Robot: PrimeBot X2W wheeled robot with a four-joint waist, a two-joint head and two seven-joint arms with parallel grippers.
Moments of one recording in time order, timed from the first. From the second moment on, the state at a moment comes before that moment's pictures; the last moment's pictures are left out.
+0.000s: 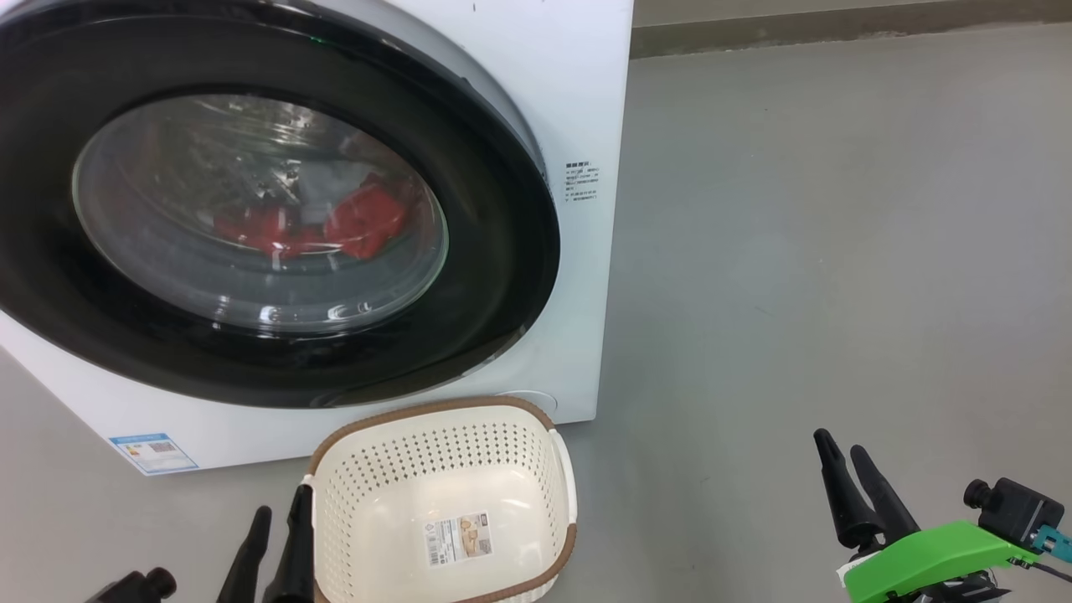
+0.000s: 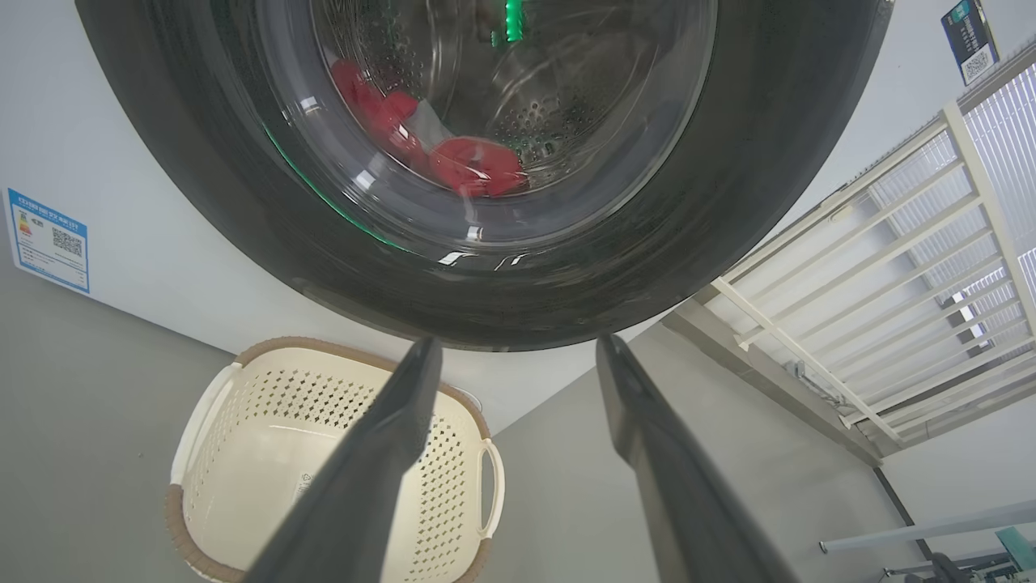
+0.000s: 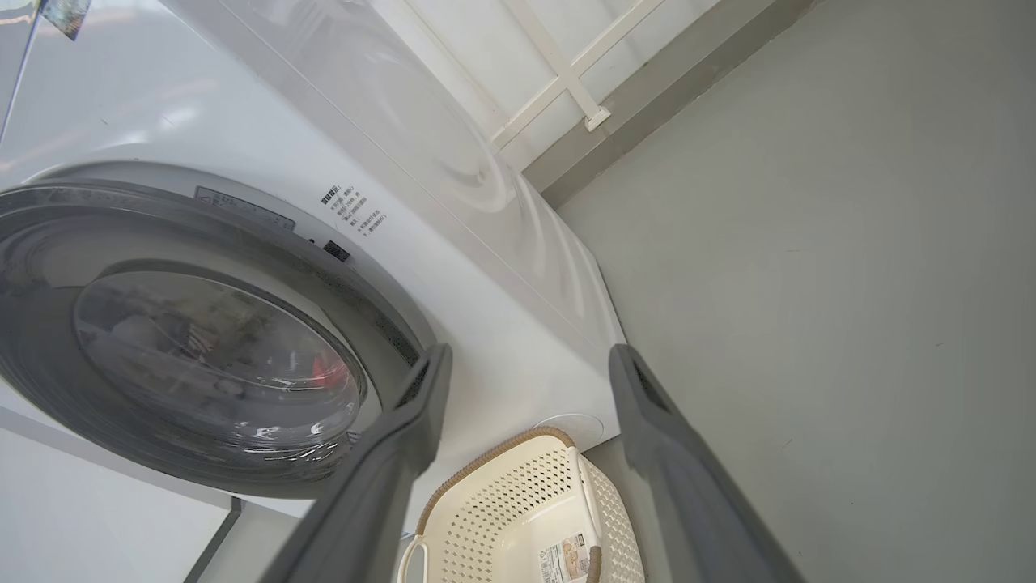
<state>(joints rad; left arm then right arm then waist) 0.03 0.04 0.01 0.18 -0.79 -0.08 -0.07 0.00 -0.06 0.01 0.29 0.91 0.13 -0.07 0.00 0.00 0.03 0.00</state>
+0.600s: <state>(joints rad) 0.06 0.05 0.00 0.13 -0.58 -0.05 -0.13 0.00 -0.08 0.05 0.28 0.74 0.13 -0.12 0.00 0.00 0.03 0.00</state>
